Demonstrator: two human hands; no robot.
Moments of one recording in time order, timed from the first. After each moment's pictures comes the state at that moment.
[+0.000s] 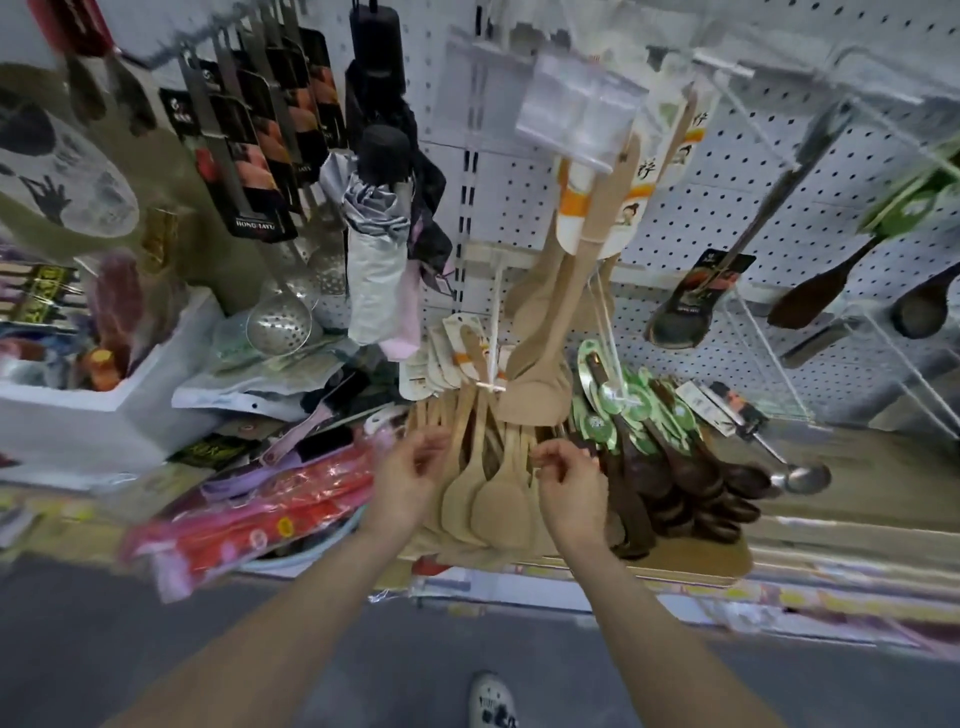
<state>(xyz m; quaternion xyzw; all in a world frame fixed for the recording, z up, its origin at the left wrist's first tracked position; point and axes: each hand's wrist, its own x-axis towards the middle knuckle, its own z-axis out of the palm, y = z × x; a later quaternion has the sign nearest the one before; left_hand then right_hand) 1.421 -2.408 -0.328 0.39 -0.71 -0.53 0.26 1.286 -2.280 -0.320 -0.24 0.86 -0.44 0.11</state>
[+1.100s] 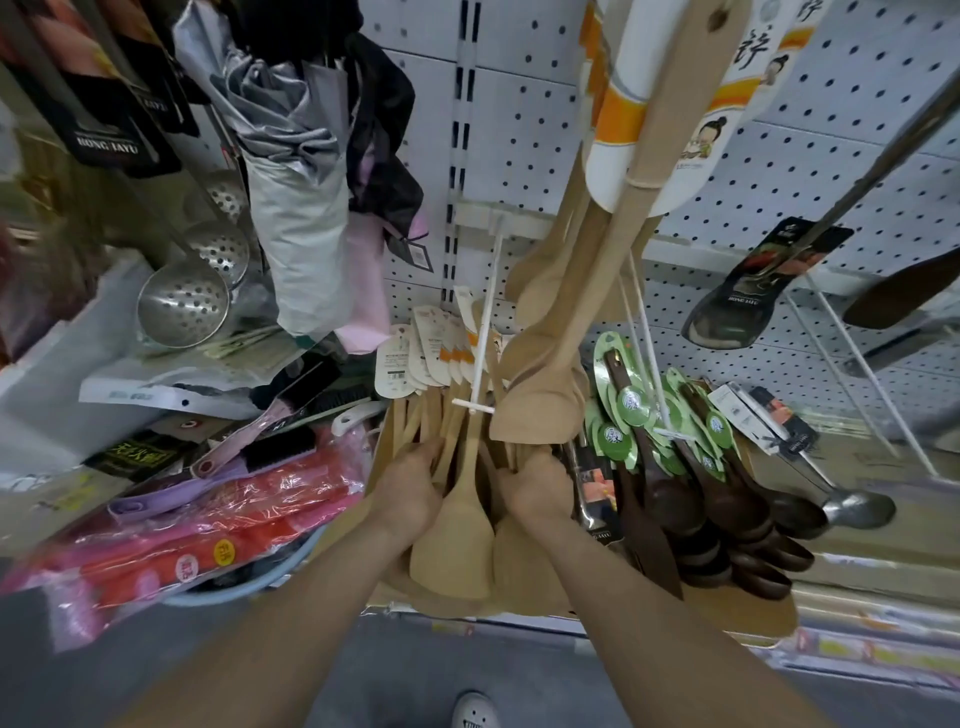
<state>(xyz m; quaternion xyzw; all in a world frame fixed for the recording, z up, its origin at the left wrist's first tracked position) 1.348 -2.451 -0.422 0.43 -0.82 -0.39 0.02 1.217 -2.362 -0.419 -0.20 0.93 -0.18 0.26</state>
